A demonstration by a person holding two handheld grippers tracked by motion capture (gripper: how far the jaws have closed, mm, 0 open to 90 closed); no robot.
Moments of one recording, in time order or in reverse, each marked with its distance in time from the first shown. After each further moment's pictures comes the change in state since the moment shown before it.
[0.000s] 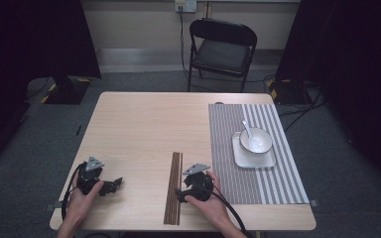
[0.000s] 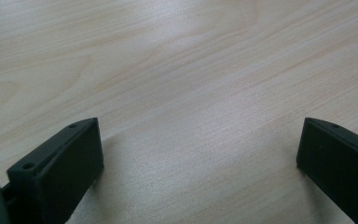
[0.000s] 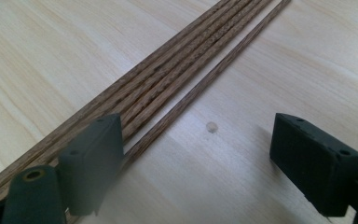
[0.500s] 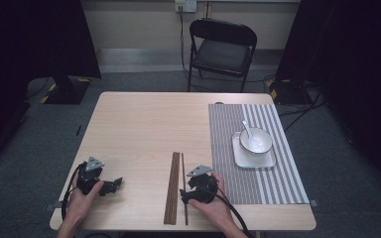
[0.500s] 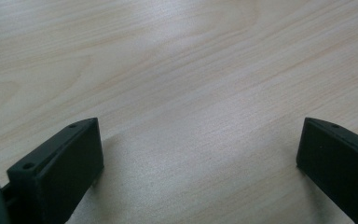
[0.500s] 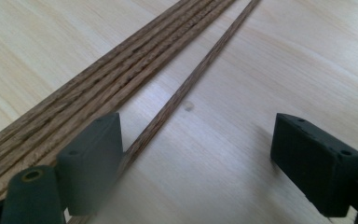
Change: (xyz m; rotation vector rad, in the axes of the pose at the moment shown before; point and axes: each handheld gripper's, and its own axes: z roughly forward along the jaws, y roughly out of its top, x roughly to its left) left arm 0.000 0.000 0.000 0.000 0.000 0.000; right arm -0.005 -0.009 -0.007 0.010 -0.053 -0.006
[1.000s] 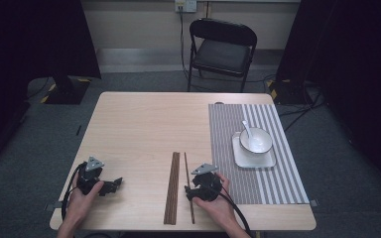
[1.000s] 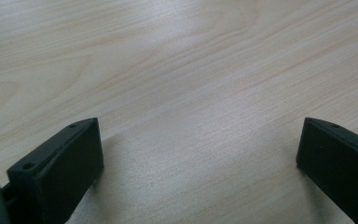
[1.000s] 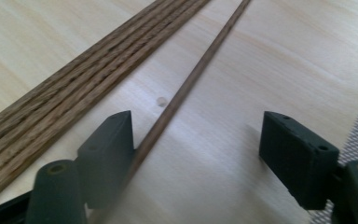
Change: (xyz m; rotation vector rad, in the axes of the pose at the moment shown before) left arm 0.000 0.000 0.000 -0.003 0.000 -0.003; right arm -0.012 -0.002 -0.004 -0.003 -0.021 0.018
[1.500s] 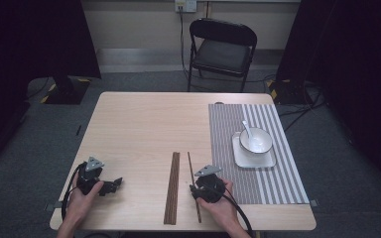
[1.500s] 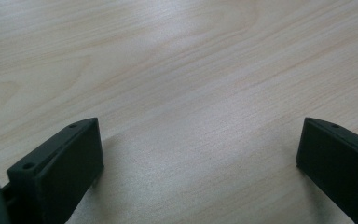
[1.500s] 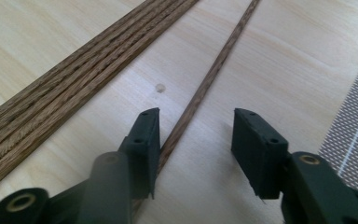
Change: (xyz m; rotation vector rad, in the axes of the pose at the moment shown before) left arm 0.000 0.000 0.000 0.001 -0.001 0.001; right arm -0.003 -0.006 -0.010 0.003 0.003 0.012
